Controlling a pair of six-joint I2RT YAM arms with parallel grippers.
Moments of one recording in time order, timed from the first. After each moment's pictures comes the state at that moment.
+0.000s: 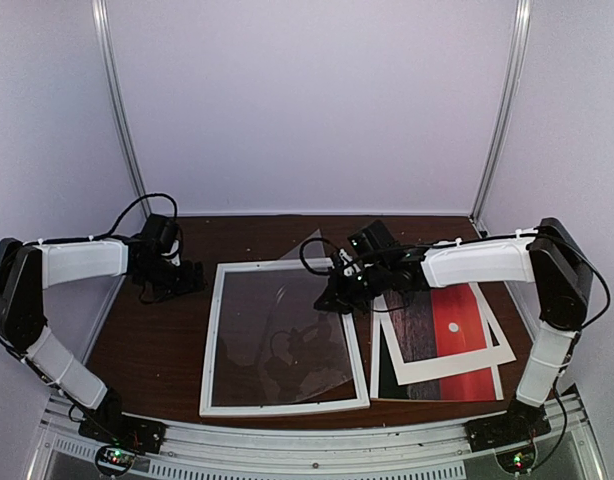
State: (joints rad) left arm -0.30 1.53 0.92 -0.43 0.03 -0.50; right arm 0.79 1.81 1.19 -0.16 -0.41 0.92
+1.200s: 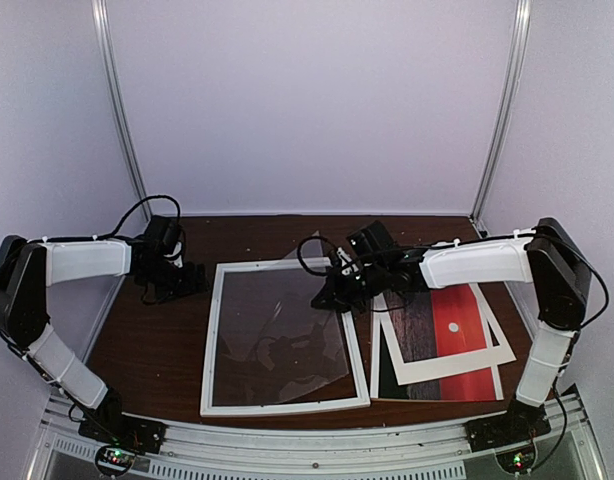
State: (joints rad) left arm -0.31 1.55 0.93 -0.42 0.03 -0.50; right arm 0.79 1.82 1.19 -0.12 -0.42 0.92
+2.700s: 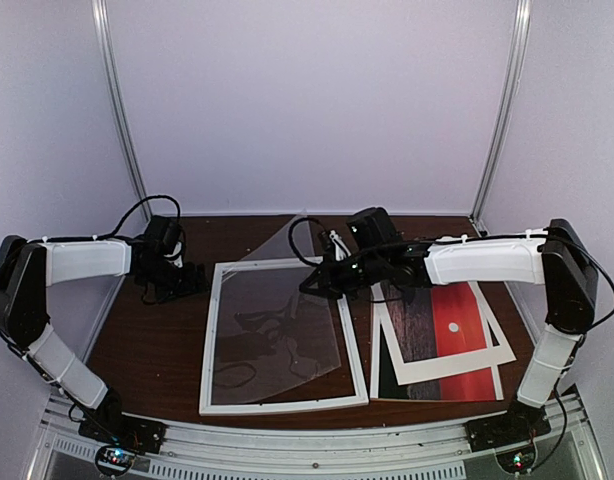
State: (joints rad) left arm -0.31 1.55 0.93 -0.42 0.03 -0.50; right arm 0.83 1.78 1.23 -0.05 -0.43 0.86
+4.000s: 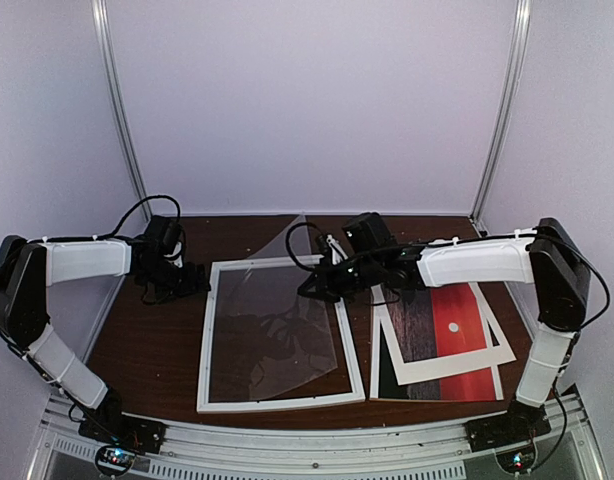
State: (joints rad) left arm -0.31 1.55 0.93 -0.42 0.03 -0.50; right arm 0.83 1.82 1.24 -0.03 -0.42 0.85
